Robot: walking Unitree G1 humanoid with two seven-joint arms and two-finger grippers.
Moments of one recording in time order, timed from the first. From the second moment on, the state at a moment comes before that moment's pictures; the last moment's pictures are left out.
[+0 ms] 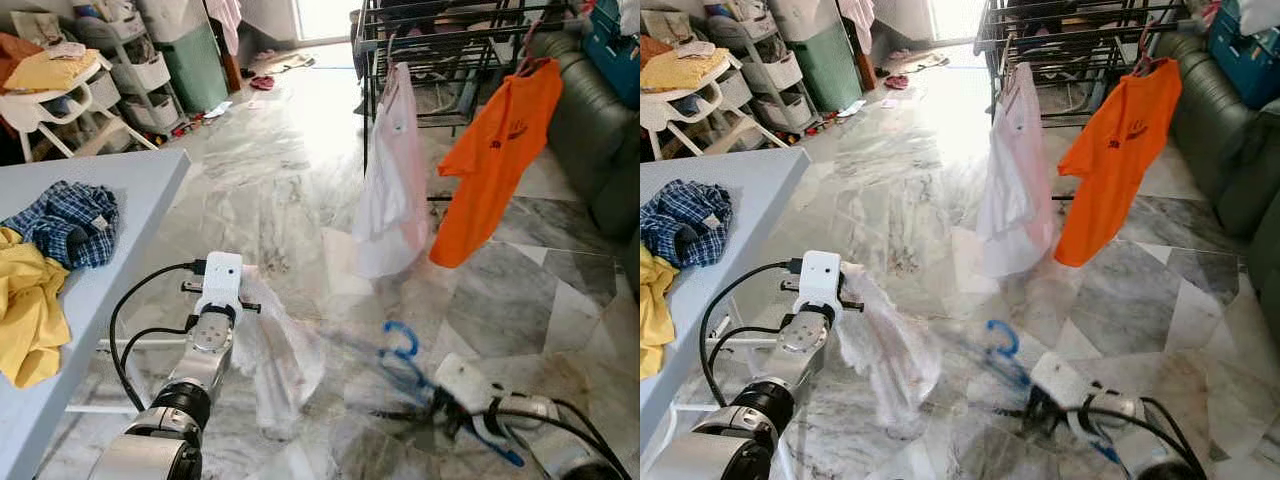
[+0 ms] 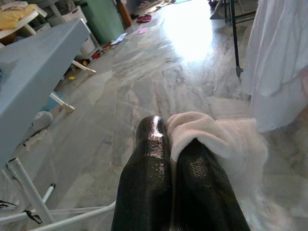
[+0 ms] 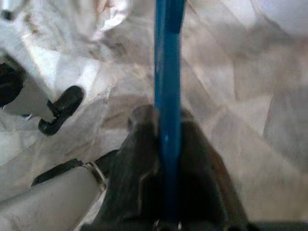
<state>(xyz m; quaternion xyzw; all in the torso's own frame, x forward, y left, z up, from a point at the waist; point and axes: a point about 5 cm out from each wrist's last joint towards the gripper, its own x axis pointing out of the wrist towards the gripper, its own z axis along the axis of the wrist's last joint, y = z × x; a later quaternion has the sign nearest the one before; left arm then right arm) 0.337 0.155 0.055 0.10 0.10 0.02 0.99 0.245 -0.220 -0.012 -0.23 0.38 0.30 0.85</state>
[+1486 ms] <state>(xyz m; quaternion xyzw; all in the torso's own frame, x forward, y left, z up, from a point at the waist) 0.324 0.139 0.043 0.30 0.17 -0.36 0.87 0.253 -0.223 0.040 -0.22 0.22 0.30 0.90</state>
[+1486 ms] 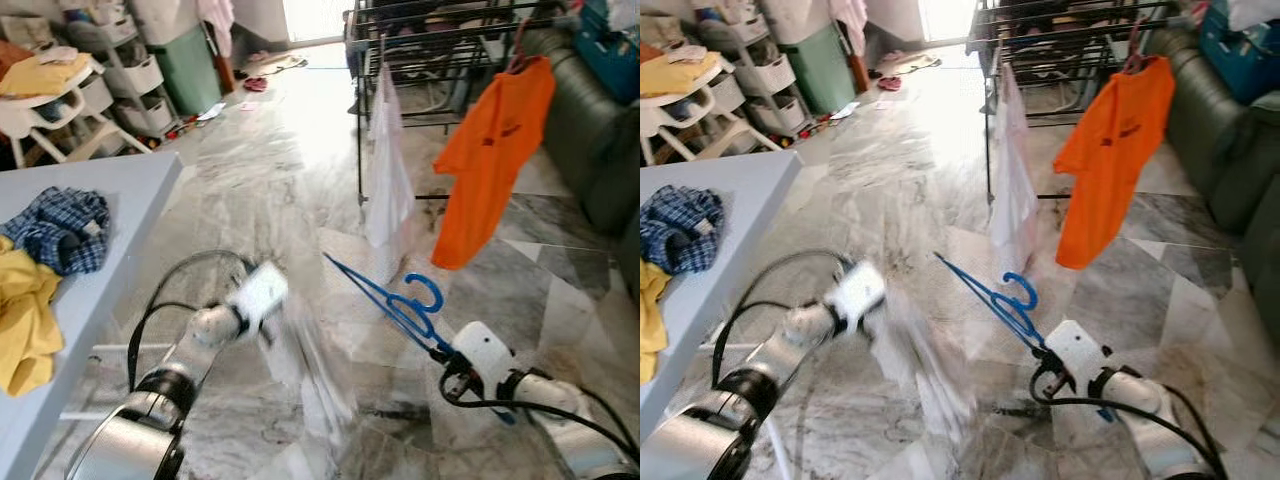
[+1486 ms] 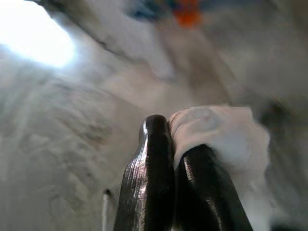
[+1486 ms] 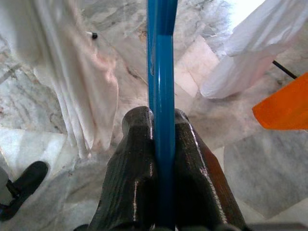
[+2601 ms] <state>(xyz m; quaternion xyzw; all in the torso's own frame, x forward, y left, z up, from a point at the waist) 0.353 0.143 0.091 0.37 0.04 -0.30 0.88 0.216 -0.224 0.045 -0.17 0.30 0.40 0.85</state>
